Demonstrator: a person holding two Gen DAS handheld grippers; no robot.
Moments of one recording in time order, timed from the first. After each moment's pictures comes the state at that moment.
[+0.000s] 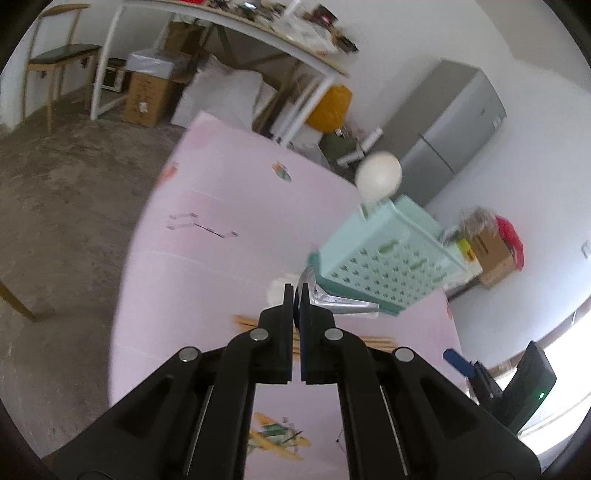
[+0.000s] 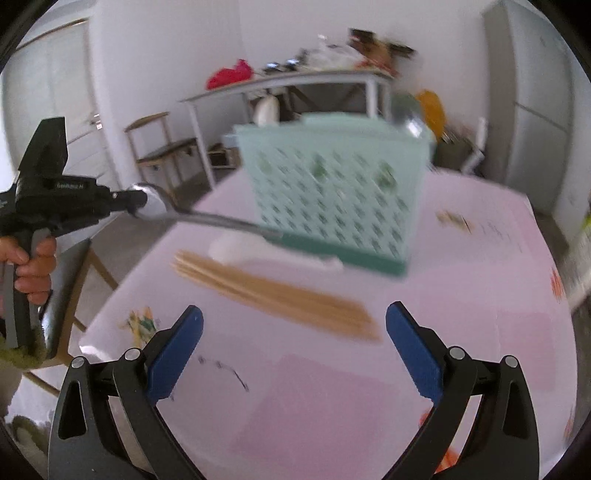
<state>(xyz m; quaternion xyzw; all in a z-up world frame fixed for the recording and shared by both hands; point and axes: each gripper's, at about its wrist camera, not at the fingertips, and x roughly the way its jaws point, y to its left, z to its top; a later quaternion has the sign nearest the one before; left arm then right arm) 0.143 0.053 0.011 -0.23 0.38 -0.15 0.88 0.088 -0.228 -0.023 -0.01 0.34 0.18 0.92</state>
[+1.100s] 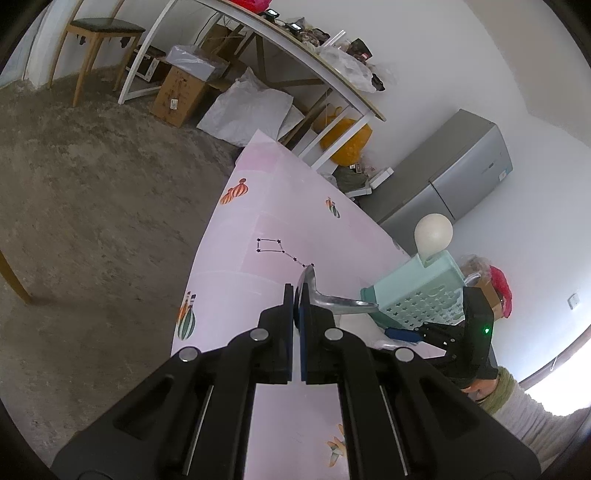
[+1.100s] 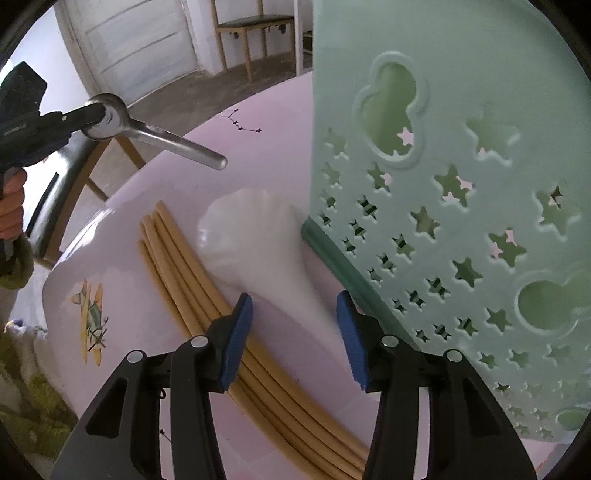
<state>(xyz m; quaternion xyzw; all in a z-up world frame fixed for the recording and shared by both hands) 0.143 0.153 -0.030 -0.31 0.35 -0.14 0.87 0.241 -0.134 -0.079 -0.20 0.51 0.33 0.77</state>
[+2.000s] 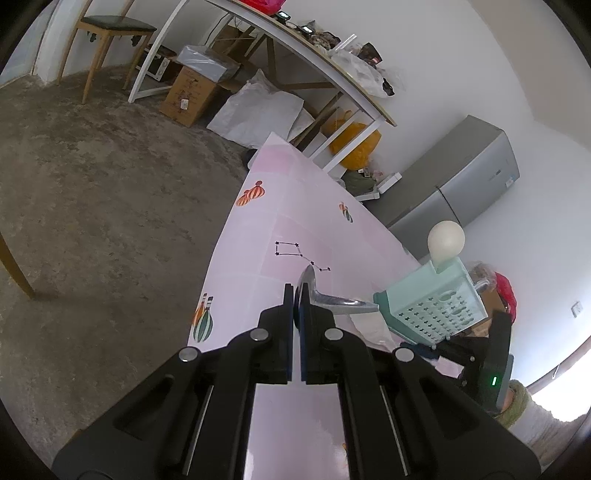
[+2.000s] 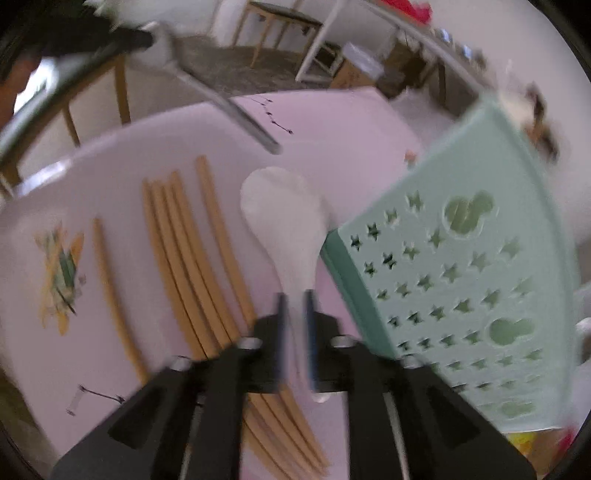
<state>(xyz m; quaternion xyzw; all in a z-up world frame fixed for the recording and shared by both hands) 0.143 0.164 -0.038 -0.32 0.35 -0.12 0.87 0.188 -0.092 -0.075 -0.36 0.43 0.27 0.78</state>
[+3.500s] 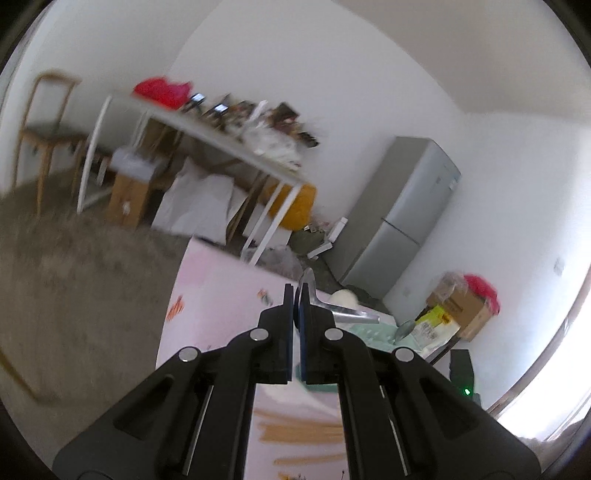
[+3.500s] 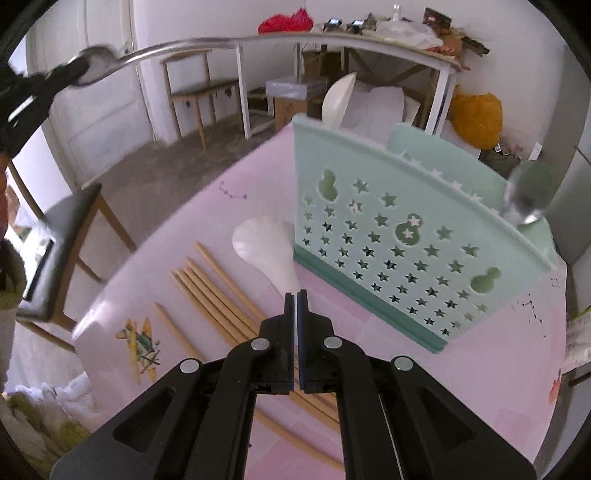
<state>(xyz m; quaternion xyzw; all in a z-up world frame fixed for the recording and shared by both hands) 0.122 0.108 0.110 -0.21 0.18 -0.19 0.94 0.156 -0.183 -0.020 -0.11 0.41 0.24 0.87</state>
